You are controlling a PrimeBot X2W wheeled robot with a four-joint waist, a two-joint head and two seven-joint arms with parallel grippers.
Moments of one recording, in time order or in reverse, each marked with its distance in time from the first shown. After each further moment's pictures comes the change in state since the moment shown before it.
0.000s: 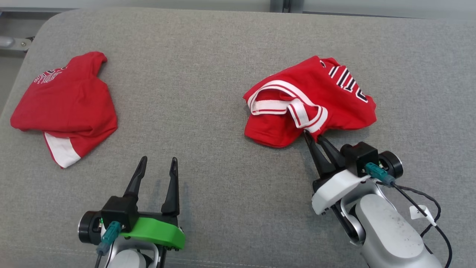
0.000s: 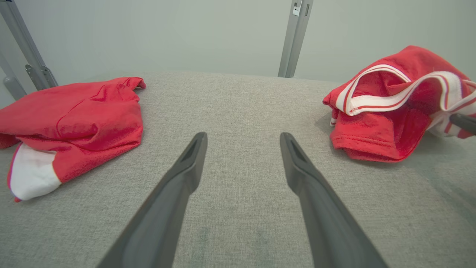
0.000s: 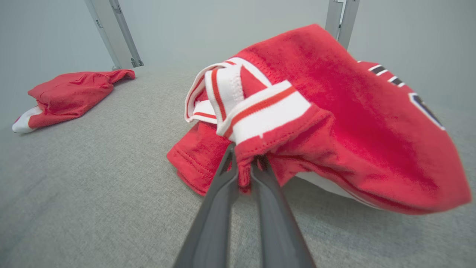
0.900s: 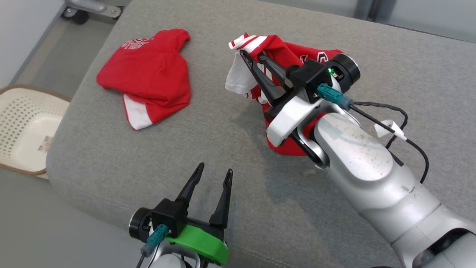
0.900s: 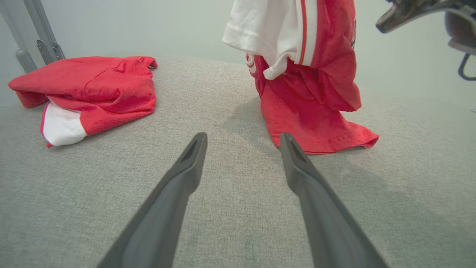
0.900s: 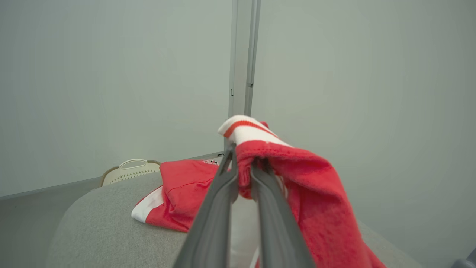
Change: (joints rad) left arm -0.027 0.000 -0.248 0.007 -0.099 0.005 0.000; right arm -0.454 0.022 0.283 0.017 0.098 0.000 0.000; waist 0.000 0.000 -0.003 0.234
